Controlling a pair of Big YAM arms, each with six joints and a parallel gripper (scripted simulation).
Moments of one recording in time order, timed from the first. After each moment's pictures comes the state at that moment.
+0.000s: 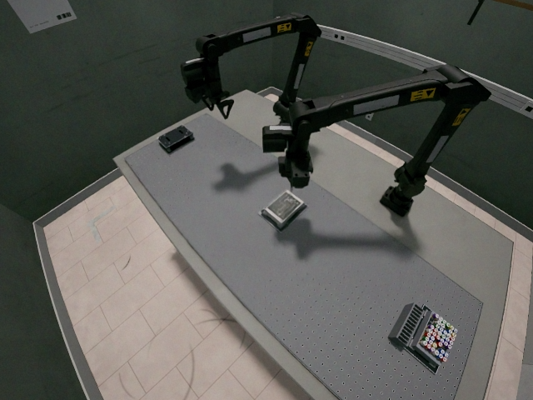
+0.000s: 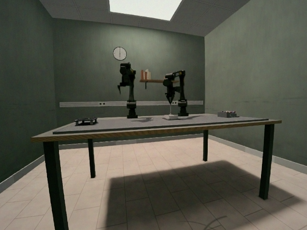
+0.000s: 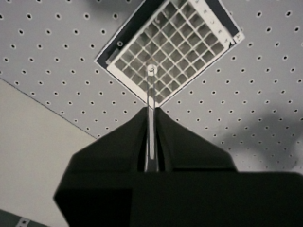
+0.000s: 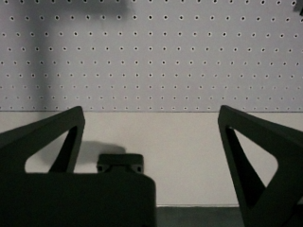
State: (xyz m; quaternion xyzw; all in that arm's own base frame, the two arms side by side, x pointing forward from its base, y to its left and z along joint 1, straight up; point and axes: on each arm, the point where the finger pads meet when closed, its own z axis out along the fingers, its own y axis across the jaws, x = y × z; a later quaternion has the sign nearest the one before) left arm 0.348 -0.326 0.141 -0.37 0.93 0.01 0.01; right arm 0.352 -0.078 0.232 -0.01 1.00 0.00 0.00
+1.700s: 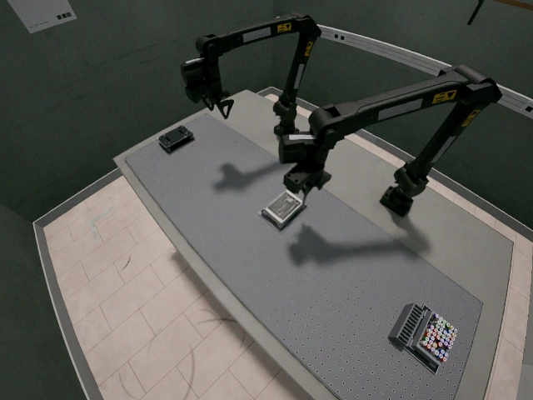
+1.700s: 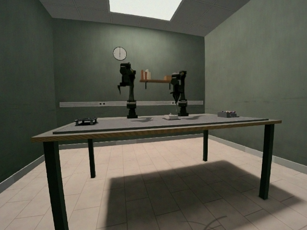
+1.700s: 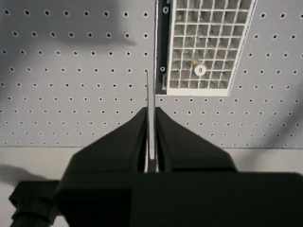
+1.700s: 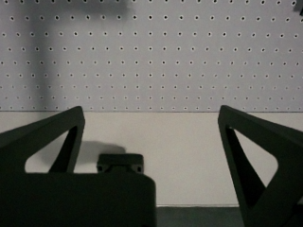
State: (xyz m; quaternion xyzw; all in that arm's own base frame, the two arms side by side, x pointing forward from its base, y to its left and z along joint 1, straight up) left arm 0.353 -0.267 0.150 0.00 1.00 0.00 0.01; right arm 0.352 -0.078 0.232 -0.01 1.00 0.00 0.00
